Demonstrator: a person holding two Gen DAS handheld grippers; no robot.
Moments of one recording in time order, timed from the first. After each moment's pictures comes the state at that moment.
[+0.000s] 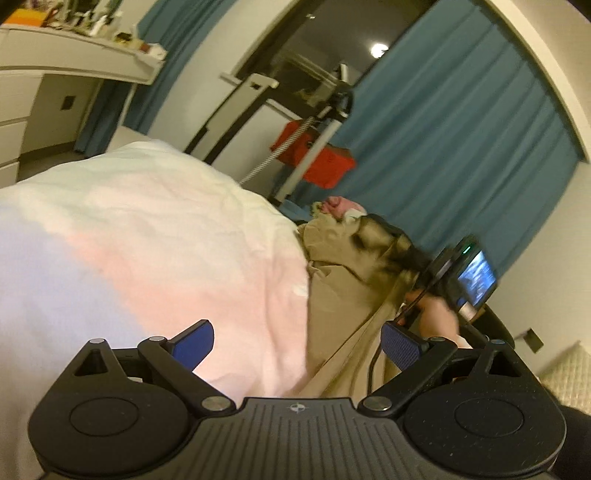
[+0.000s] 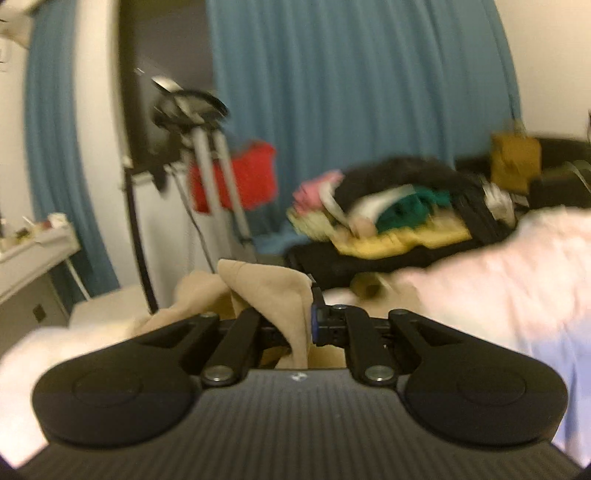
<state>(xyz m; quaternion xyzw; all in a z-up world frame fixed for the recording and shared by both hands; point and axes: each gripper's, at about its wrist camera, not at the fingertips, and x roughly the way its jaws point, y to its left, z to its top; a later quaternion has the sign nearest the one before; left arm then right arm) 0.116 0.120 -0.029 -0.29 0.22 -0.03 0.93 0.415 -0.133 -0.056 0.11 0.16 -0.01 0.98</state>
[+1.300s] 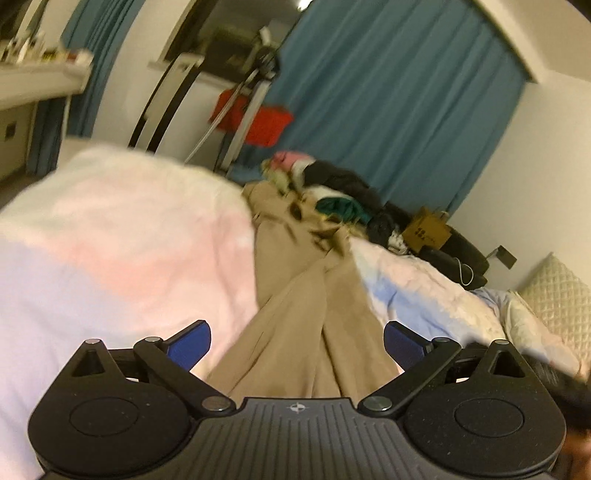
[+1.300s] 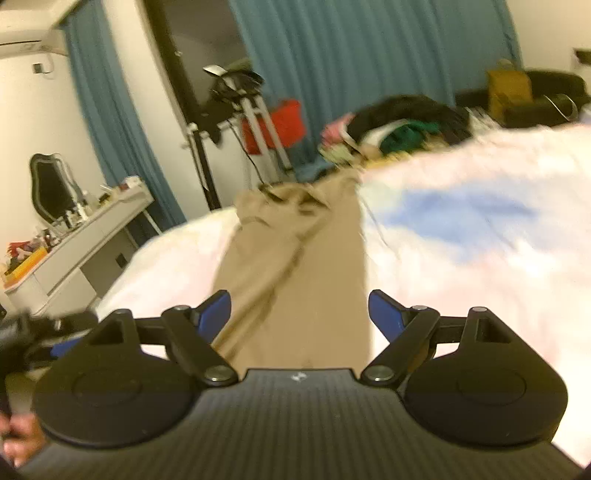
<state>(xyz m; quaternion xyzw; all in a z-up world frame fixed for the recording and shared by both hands) 0.076 0.080 -0.003 -0.21 0.29 -0.11 0.93 0.066 -0.236 -0.005 0.16 0.26 0.08 0.95</state>
